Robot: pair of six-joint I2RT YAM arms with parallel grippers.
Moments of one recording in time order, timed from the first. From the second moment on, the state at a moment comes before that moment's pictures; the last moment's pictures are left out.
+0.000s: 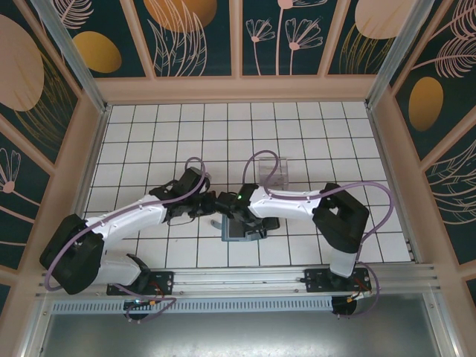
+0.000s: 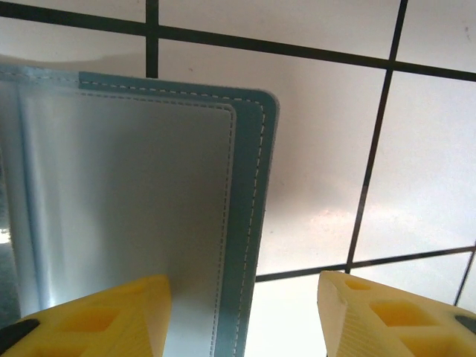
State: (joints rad) left arm -0.69 1.34 0.72 -0.35 0.20 -0.81; right arm 1.12 1.80 1.19 -1.12 0.30 0.98
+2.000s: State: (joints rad) left arm -0.79 1.48 0.68 -0.17 0.36 -0.93; right arm 0.85 1.46 0.75 -0.25 -0.34 0.98
